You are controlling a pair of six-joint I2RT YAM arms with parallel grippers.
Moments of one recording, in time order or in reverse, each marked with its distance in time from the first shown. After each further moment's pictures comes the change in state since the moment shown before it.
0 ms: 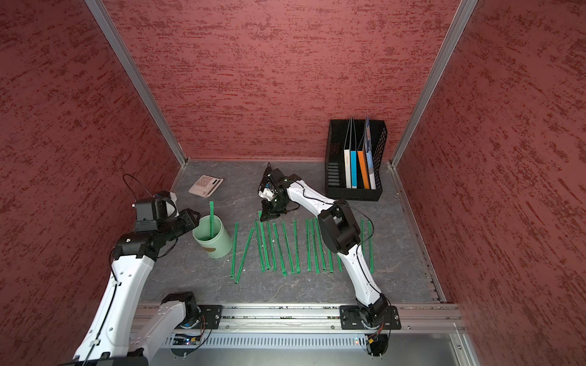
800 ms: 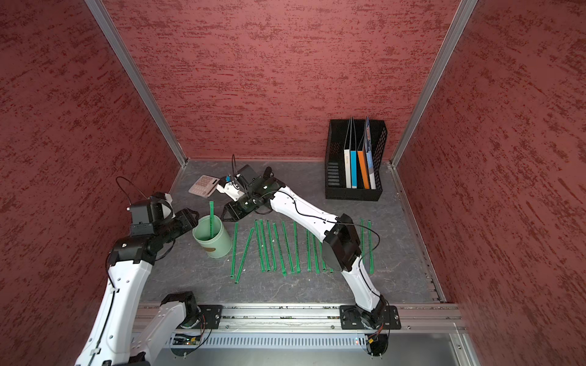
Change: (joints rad) left arm 0.029 -0.055 0.001 -0.018 -0.004 -0.012; right arm 0.252 -0.146 0.162 0.182 0.102 -0.082
